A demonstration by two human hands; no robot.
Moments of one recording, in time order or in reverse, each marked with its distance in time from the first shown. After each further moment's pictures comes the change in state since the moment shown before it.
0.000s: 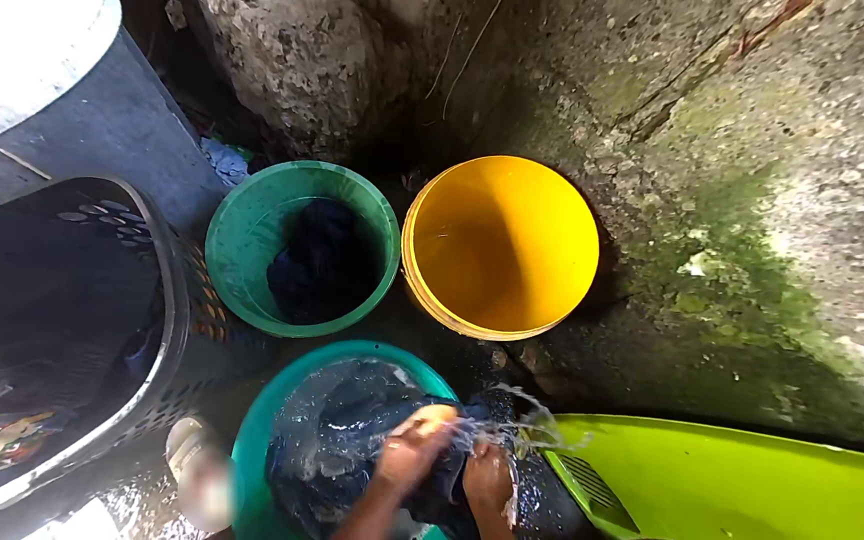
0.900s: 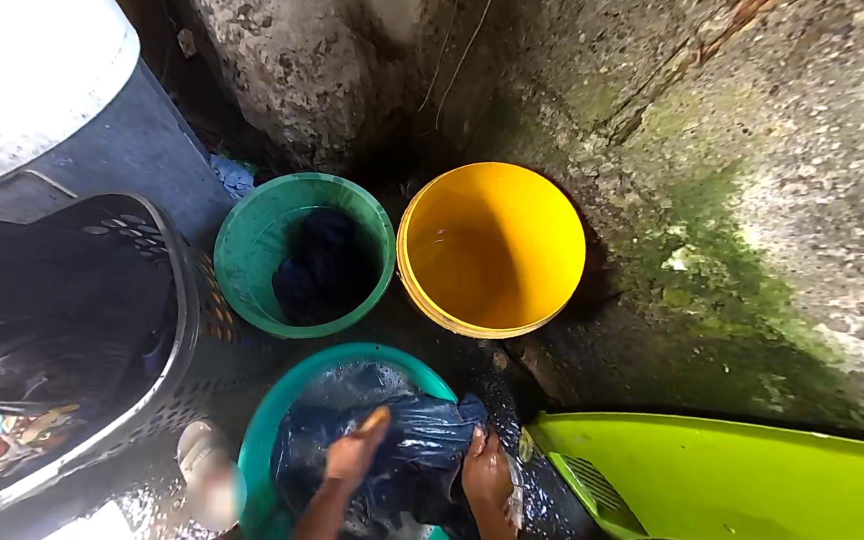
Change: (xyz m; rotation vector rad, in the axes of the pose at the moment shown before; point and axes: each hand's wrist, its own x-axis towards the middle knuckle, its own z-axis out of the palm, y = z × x) left_hand -0.017 -0.066 -0.036 0.198 -0.434 -0.393; right_hand 0.002 0.003 0.010 0.031 0.099 -0.080
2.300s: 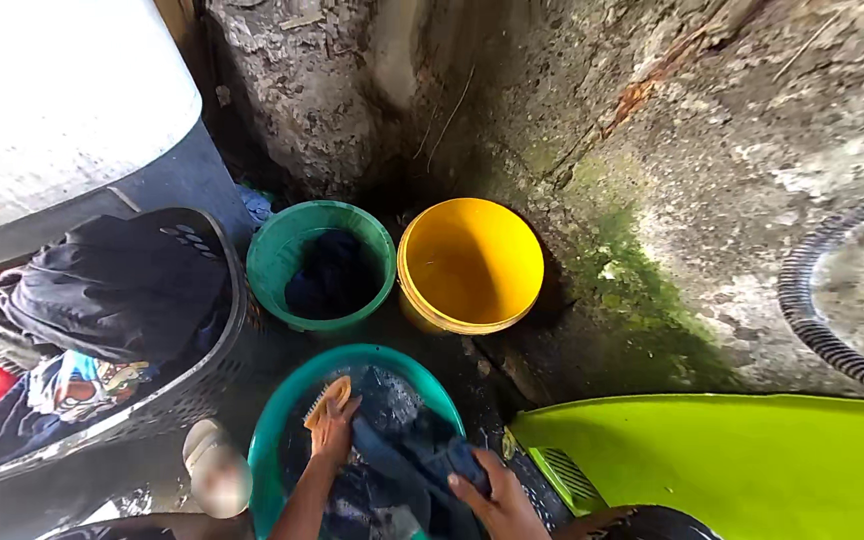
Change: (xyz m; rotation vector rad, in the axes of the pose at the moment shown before) left_hand -0.003 -0.019 -0.073 0.043 -0.019 -0.067; right_hand -0.117 -0.039 -0.188 0.467 -0.533 -0.479
